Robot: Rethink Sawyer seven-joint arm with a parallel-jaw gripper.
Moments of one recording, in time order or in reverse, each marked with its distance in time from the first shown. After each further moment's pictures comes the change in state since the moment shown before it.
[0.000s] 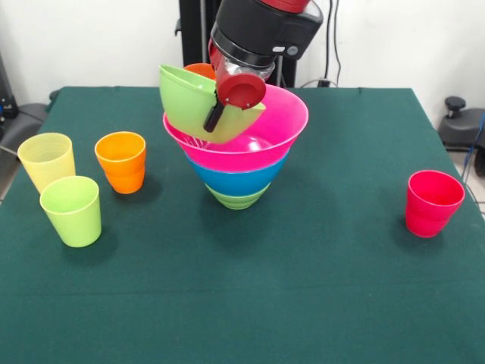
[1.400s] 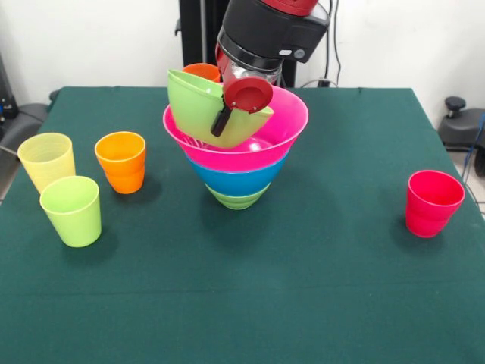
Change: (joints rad) arm 0.010 0.009 0.000 0.001 0.037 -0.001 0.000
